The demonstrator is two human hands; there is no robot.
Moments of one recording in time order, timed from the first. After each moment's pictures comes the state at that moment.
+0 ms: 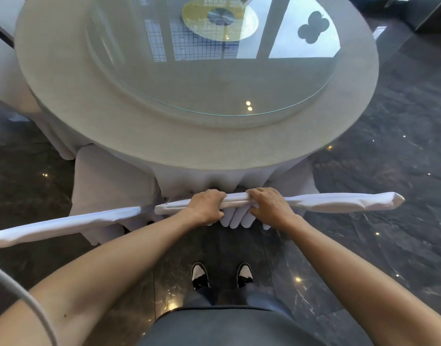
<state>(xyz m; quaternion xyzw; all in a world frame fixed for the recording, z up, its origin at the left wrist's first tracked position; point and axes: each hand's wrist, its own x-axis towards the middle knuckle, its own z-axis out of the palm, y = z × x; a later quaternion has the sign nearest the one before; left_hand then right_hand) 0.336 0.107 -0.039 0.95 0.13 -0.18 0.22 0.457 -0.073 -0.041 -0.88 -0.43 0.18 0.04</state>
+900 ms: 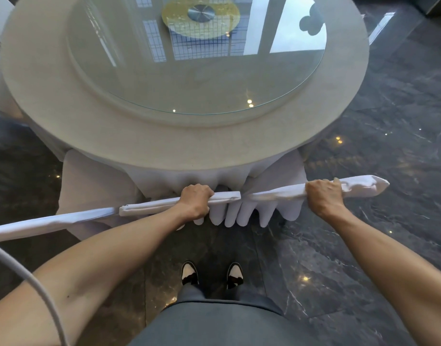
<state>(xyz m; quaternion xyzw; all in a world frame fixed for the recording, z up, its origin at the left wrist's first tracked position) 0.409 0.039 -0.041 0.96 0.16 -0.21 0.11 0.603 -0.238 -0.020 -0.93 -0.28 0.09 -0.23</state>
